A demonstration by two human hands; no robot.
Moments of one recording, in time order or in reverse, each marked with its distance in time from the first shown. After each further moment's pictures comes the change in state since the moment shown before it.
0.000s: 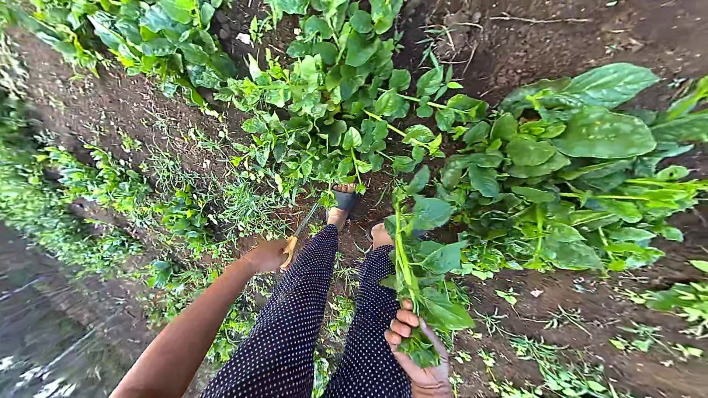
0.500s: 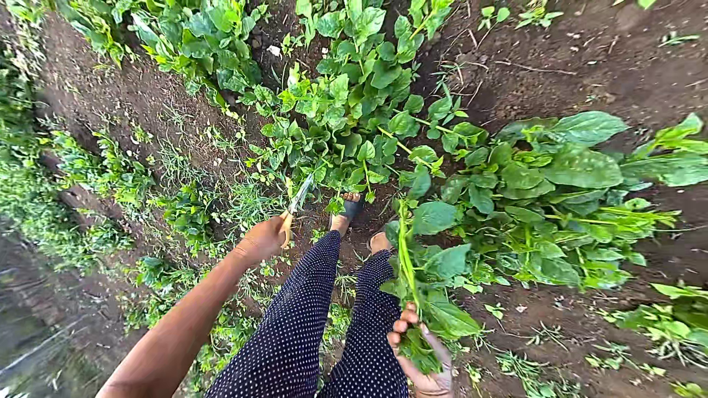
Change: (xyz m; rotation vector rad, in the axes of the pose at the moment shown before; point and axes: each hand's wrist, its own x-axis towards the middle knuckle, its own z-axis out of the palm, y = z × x) left_hand -0.061 0.019 -0.040 0.051 0.335 0.129; right_hand -0.007 0.014 0.039 -0.183 0.032 -0.016
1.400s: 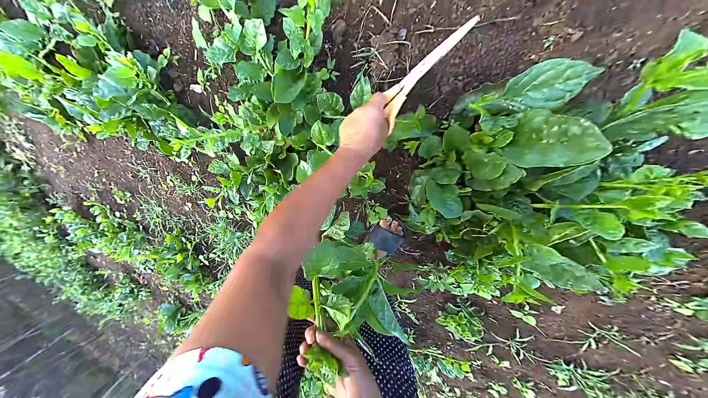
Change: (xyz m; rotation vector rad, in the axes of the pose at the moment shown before) left_hand 0.223 0.369 0.056 0.303 0.455 0.417; right_hand 0.077 0.014 -0.006 -0.038 0.256 0.244
